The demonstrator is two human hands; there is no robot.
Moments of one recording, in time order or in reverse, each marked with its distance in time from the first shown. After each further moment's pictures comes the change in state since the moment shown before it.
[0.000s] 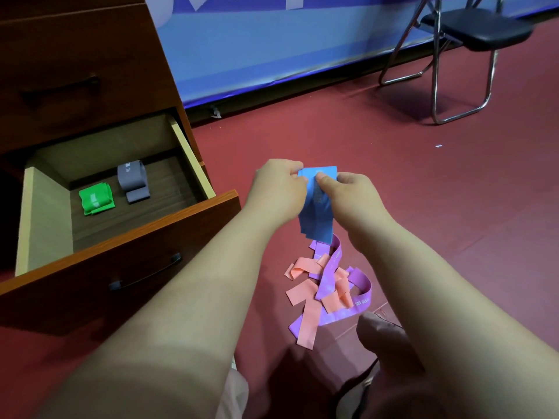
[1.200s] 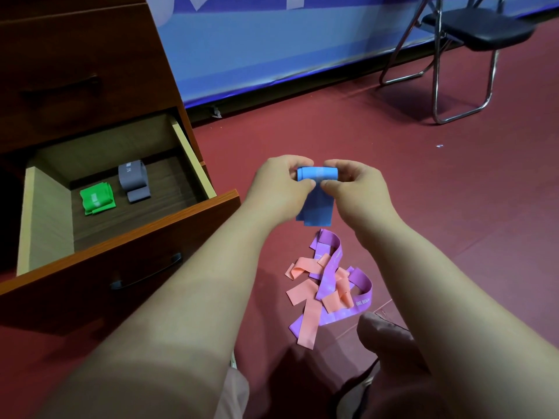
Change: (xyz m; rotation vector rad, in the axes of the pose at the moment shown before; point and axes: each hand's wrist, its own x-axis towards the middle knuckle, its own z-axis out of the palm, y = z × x) left_hand -0.001 -0.003 -0.003 -0.088 0.006 0.067; right_hand 0.005 0.003 -0.008 0.019 0.049 -0.136
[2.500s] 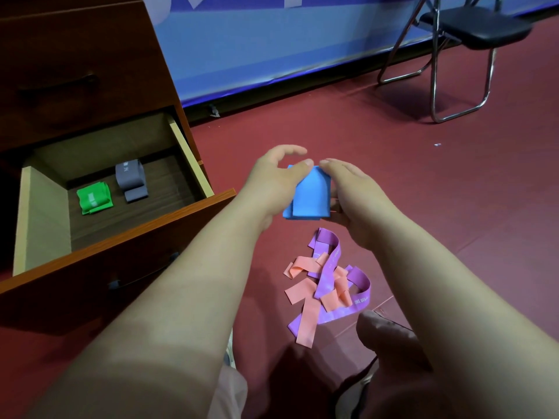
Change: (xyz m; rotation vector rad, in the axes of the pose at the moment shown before) left_hand 0.003 0.000 -0.001 -0.358 -0.025 -0.138; right_hand -0.005 -0.007 -0.003 0.273 -0.180 0.280
